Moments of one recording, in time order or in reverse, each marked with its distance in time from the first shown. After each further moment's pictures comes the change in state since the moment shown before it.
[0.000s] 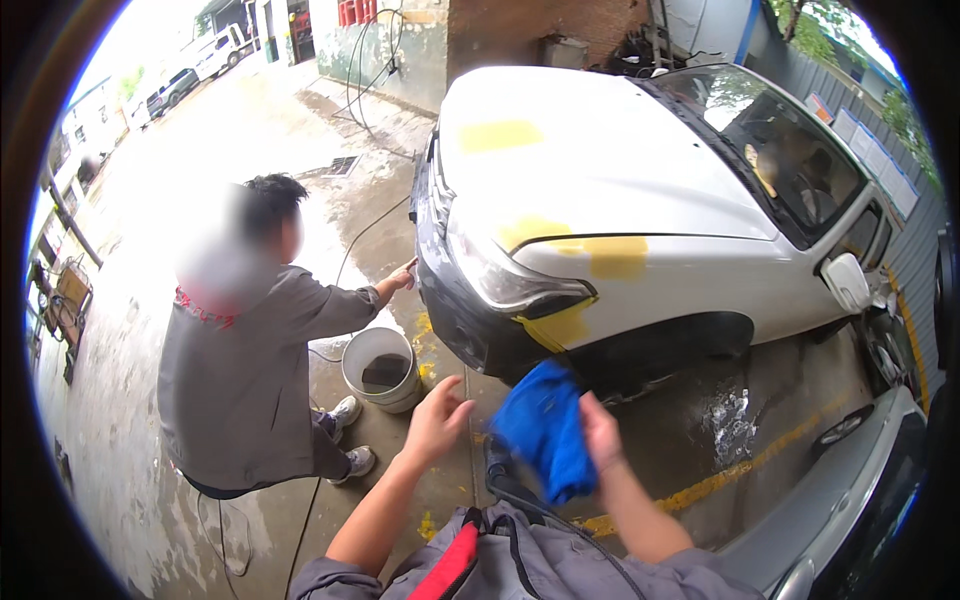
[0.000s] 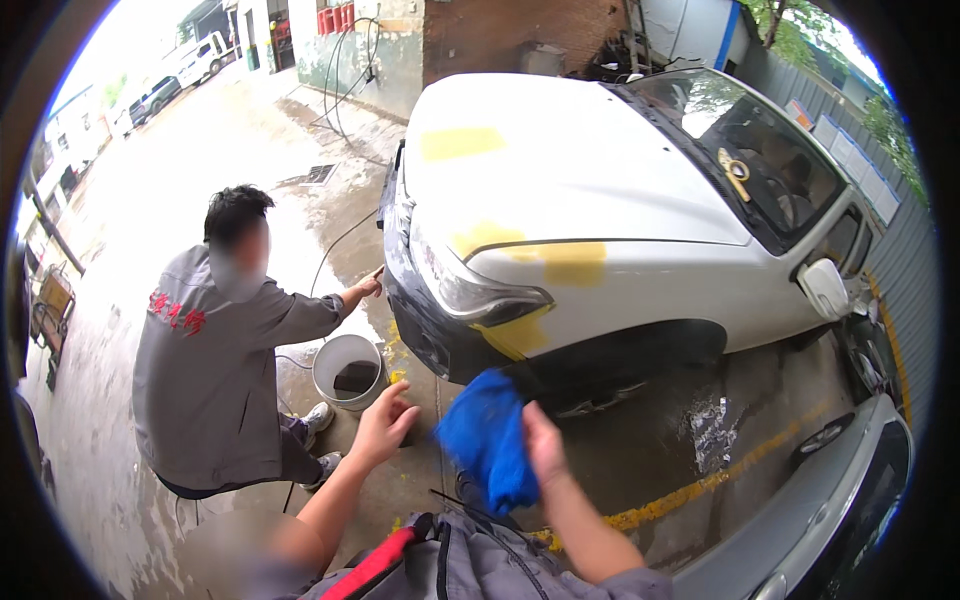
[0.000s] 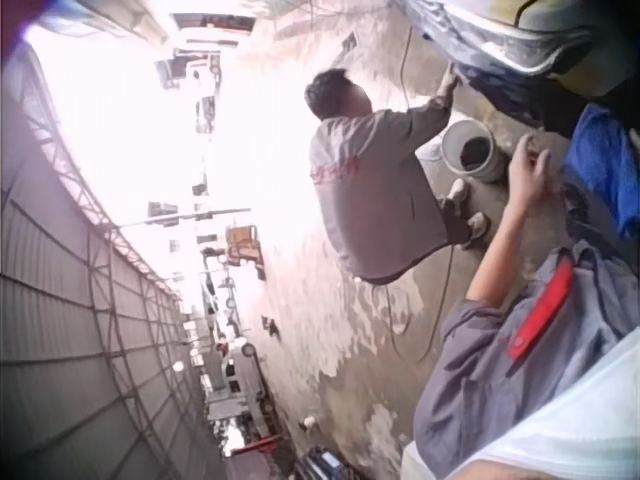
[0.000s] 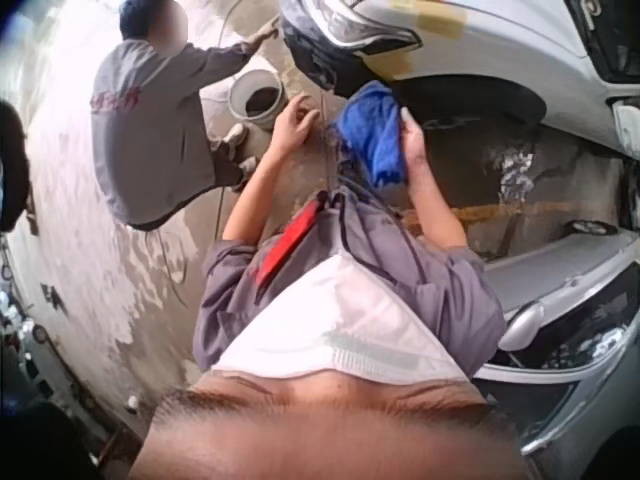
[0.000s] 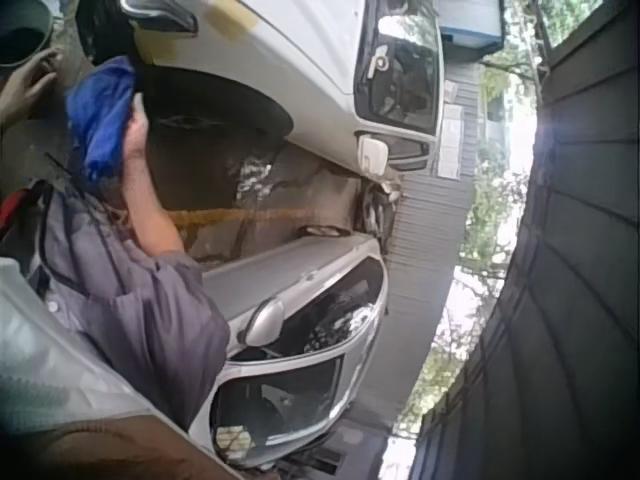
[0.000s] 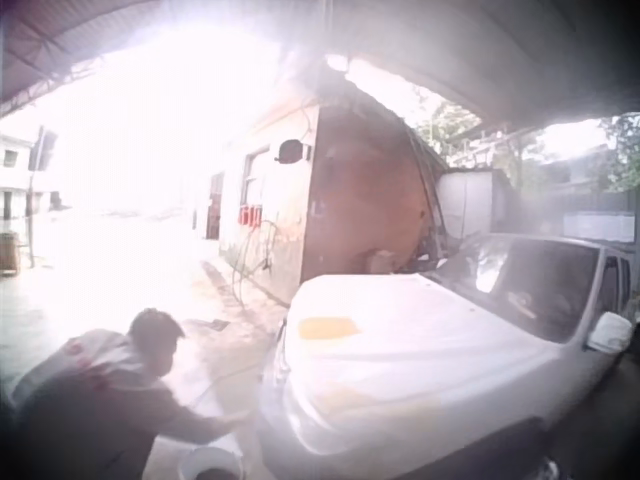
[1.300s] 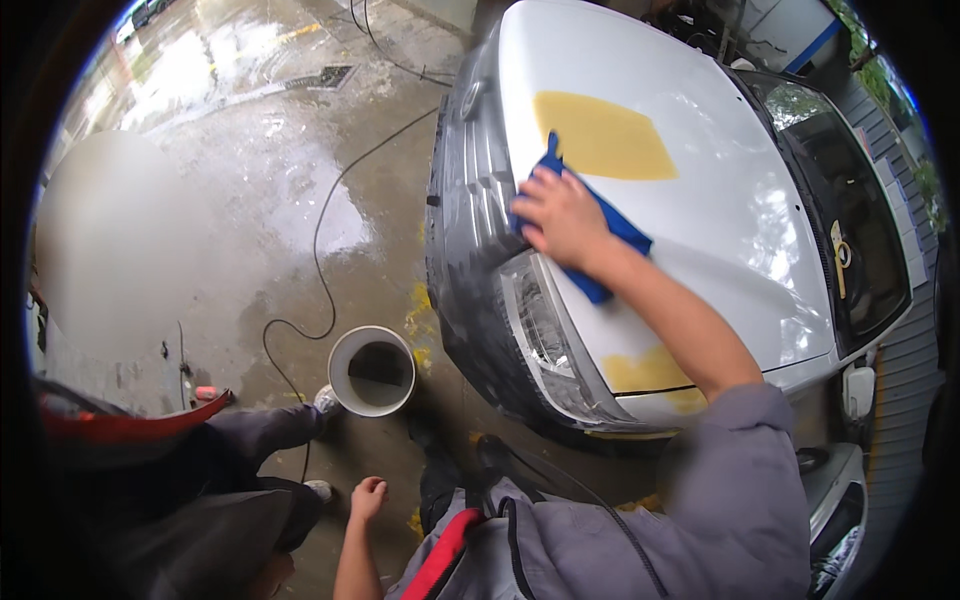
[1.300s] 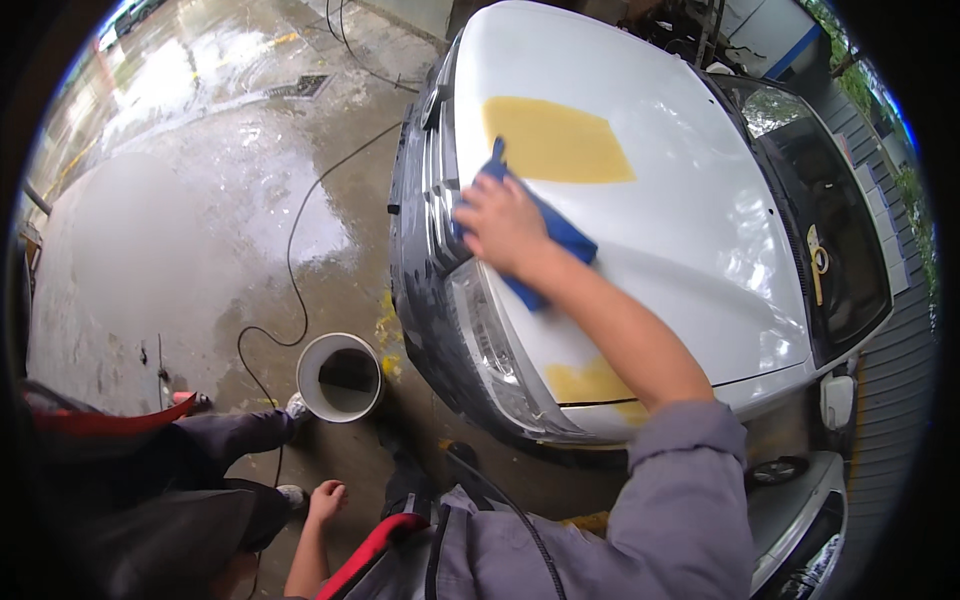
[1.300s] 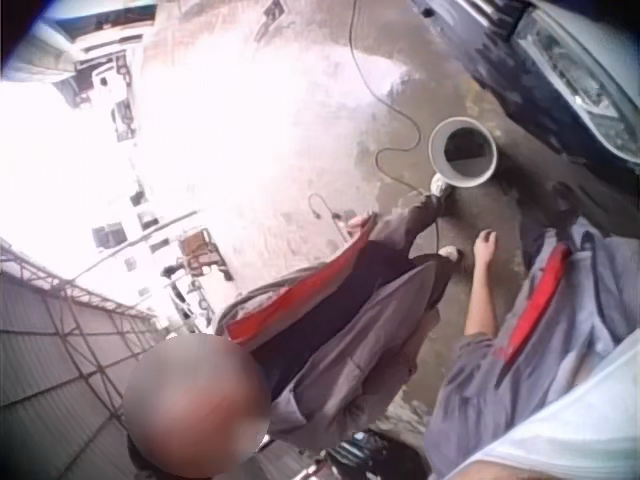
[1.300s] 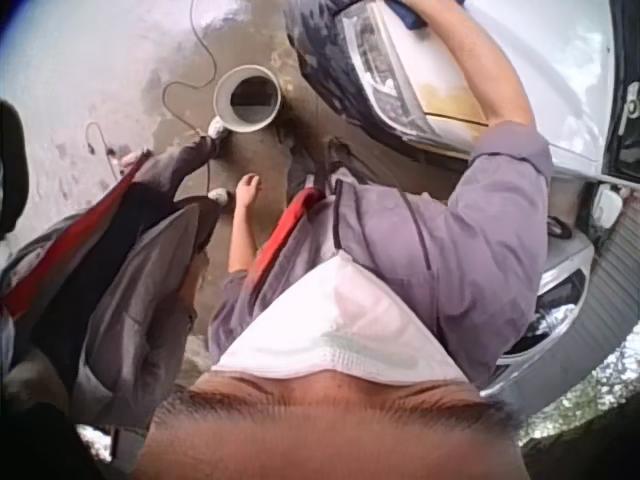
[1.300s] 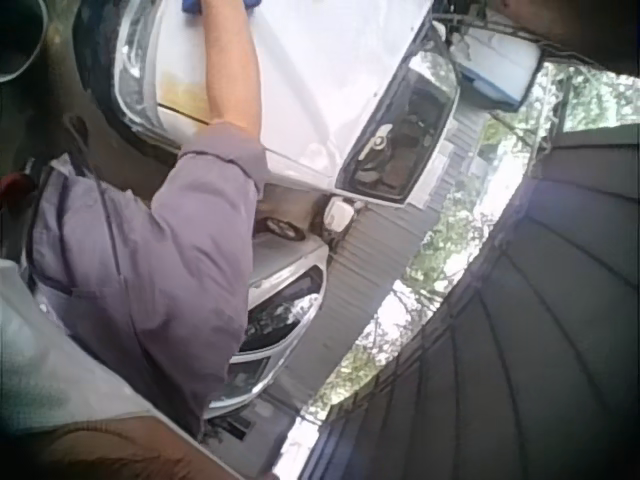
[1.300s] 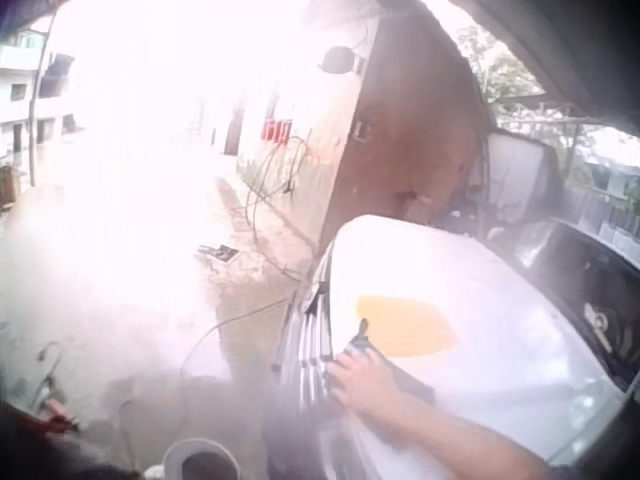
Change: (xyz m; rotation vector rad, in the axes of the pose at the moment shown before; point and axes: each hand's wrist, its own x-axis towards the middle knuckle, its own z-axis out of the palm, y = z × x) left_hand 0.049 -0.366 -0.166 -0.191 0.181 -0.967; right_hand 0.586 -0.185 0.246 -2.571 -0.395 -1.061
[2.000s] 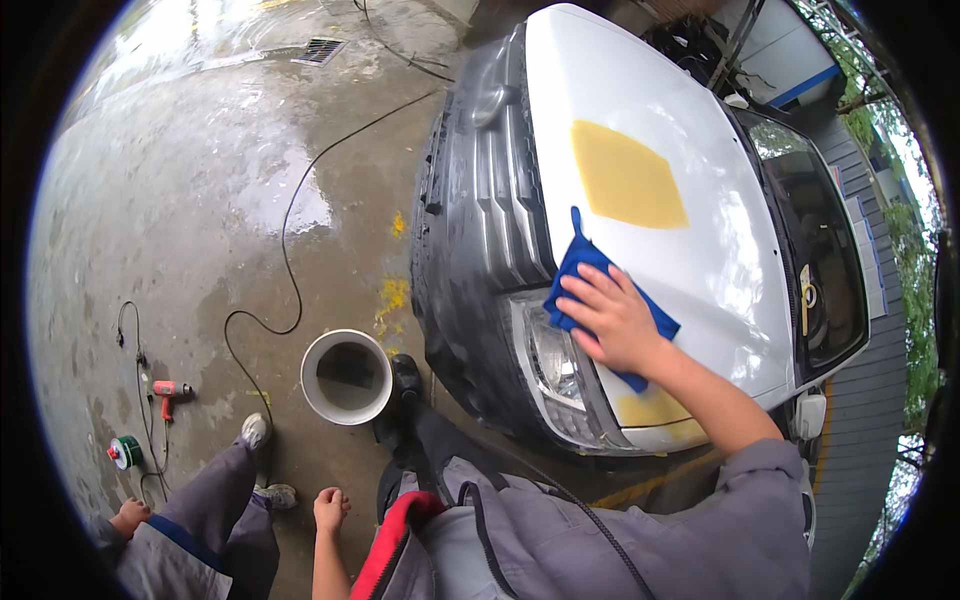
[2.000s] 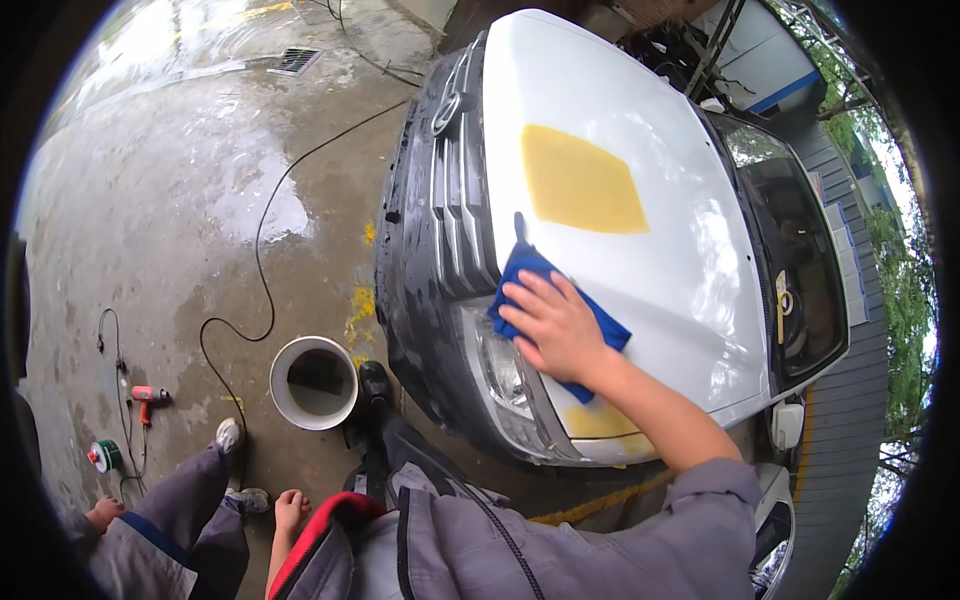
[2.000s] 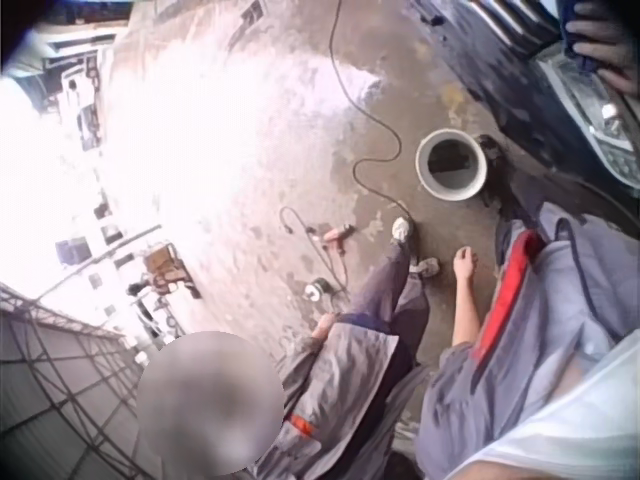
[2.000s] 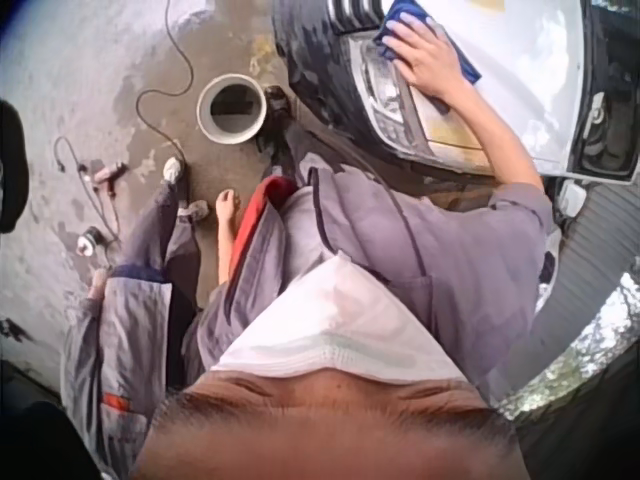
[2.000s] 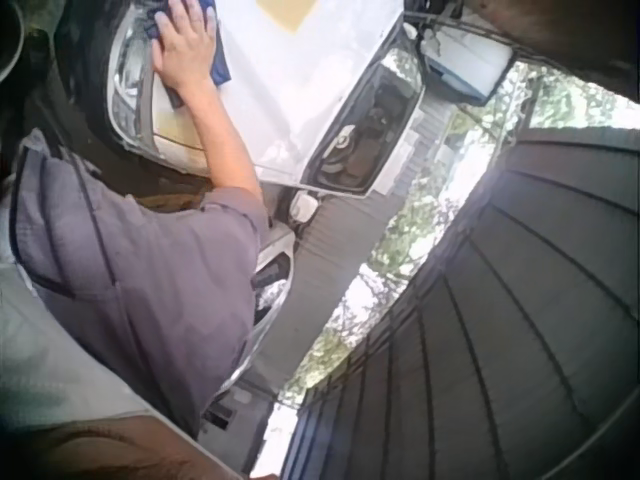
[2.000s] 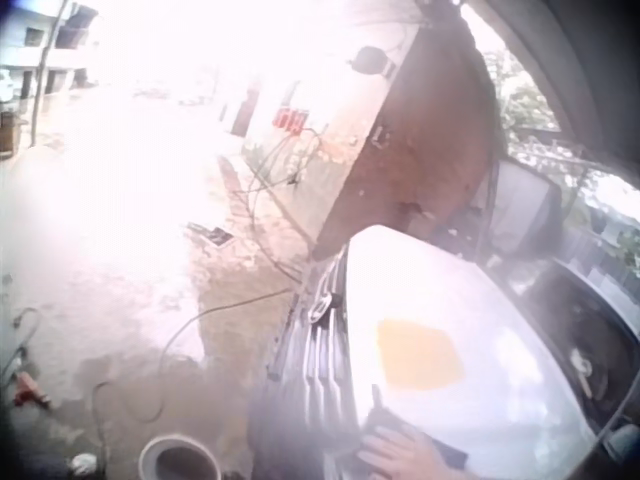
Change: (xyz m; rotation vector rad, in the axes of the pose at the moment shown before) left_hand 0.041 -0.013 -0.066 -0.393 0.042 -0.170; right_hand -0.030 -0.046 -0.044 0.021 -0.167 -0.101
